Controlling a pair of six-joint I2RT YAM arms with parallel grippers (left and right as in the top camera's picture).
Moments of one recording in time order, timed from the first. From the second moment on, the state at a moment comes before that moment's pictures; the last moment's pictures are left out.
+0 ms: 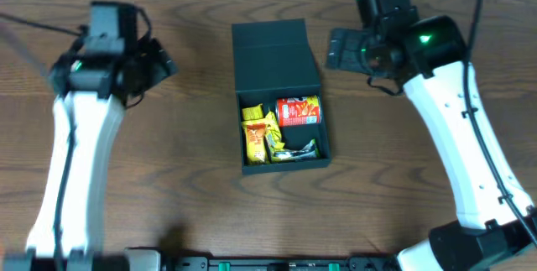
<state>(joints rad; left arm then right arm) -0.05 1.53 1.54 -1.11 -0.08 -0.61 0.32 1.69 1.86 -1.29 0.15 0.58</state>
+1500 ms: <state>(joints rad) -0.13 2.19 1.54 -0.49 0.51 -1.12 0.08 2.22 1.70 -0.73 -0.49 0.66</state>
